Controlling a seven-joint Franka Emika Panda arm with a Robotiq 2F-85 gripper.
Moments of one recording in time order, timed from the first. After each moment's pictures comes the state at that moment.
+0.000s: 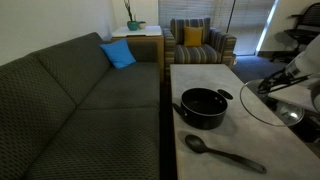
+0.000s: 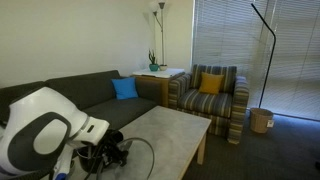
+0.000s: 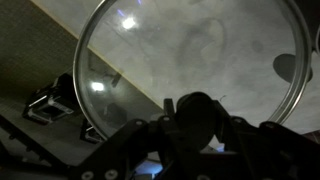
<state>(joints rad) 0.52 1.18 -0.47 -1.98 0.13 3.48 1.05</state>
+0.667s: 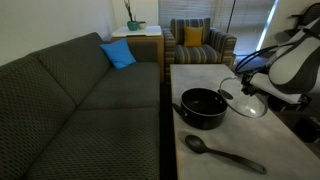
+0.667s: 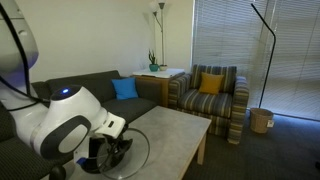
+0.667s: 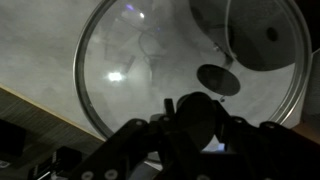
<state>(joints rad) 0.06 1.19 -0.02 -1.72 0.19 3.44 0.61</state>
